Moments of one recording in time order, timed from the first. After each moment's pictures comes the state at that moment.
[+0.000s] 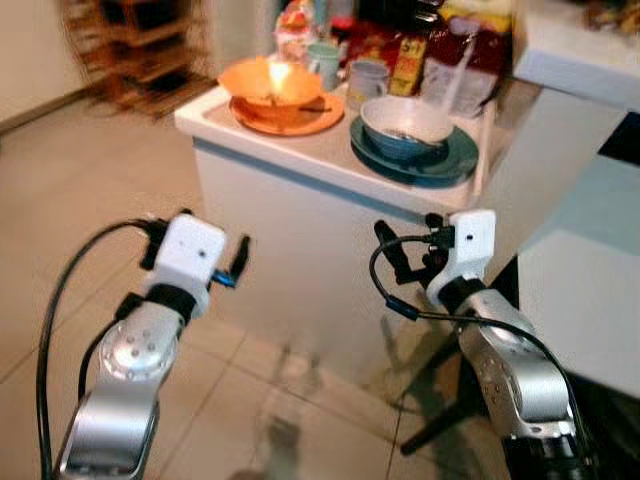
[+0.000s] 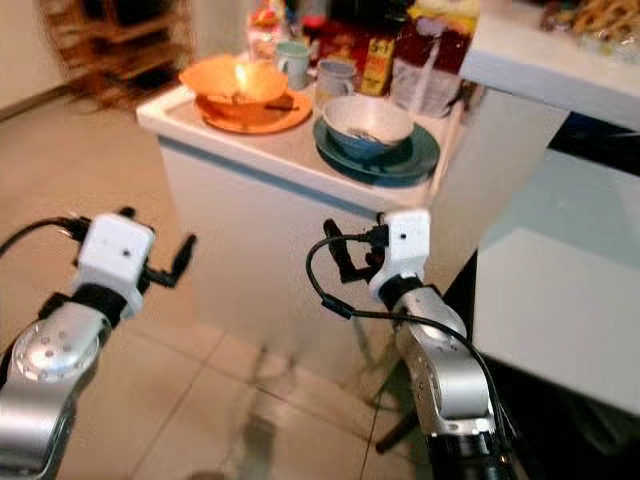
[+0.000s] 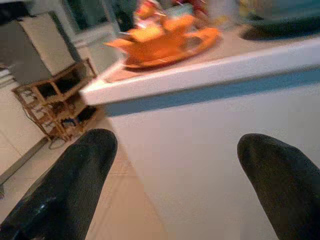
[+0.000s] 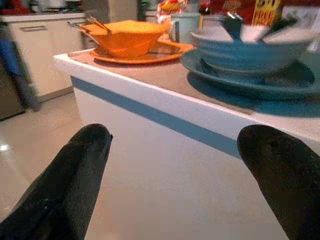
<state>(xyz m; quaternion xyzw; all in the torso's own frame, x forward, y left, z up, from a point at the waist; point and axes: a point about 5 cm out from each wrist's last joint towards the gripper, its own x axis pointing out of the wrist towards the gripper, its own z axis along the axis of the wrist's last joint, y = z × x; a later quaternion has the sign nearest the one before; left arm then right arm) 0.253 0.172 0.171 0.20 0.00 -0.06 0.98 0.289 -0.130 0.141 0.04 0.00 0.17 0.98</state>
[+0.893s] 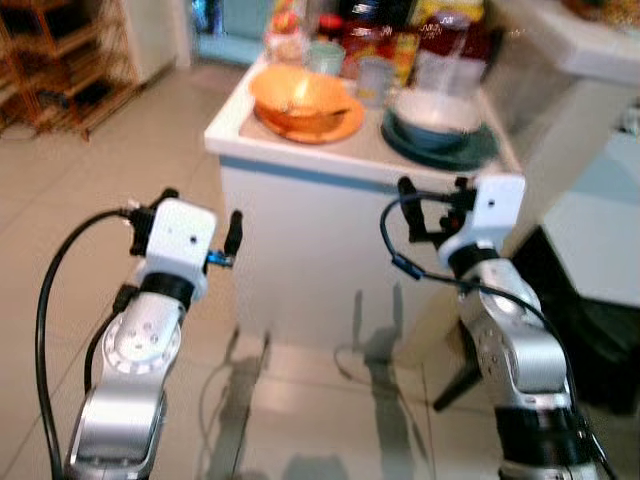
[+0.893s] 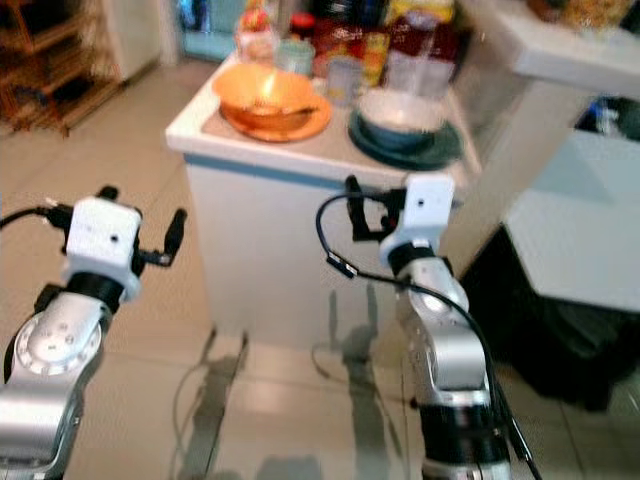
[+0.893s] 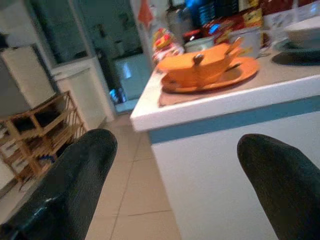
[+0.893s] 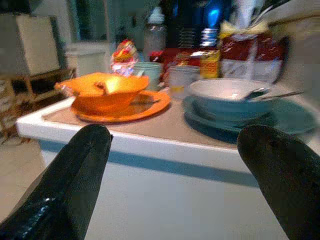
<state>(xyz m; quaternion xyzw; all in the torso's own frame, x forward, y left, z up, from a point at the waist) 0.257 0.170 0.181 0.19 -0.05 -0.03 0.98 0.309 -0.138 0.177 0.04 -0.07 0.09 0.99</state>
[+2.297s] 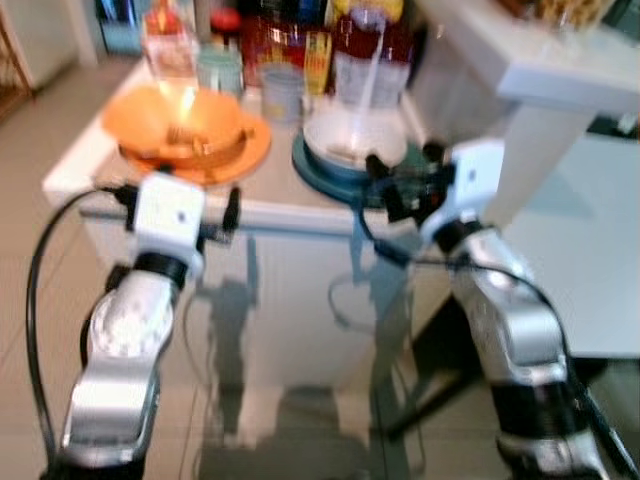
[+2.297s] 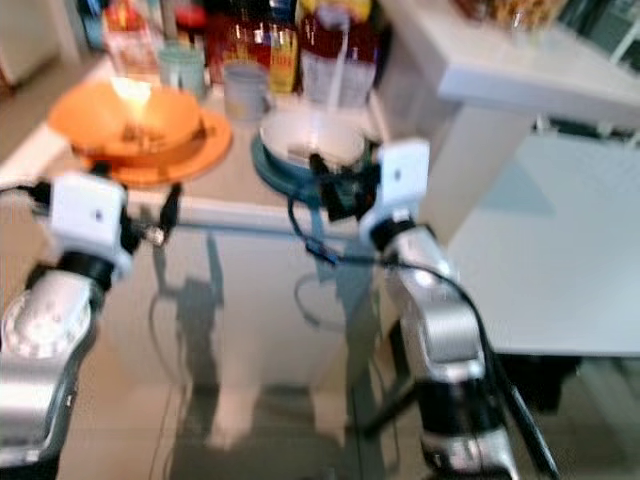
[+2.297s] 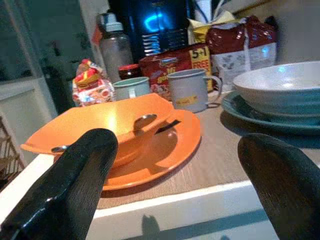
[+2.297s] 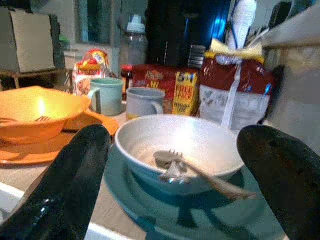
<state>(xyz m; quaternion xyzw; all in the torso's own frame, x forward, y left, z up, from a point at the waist) 0.264 0.175 0.202 0.17 -0.09 -0.05 0.98 0.319 -0.109 0.201 0.03 -0.10 0.20 0.97</state>
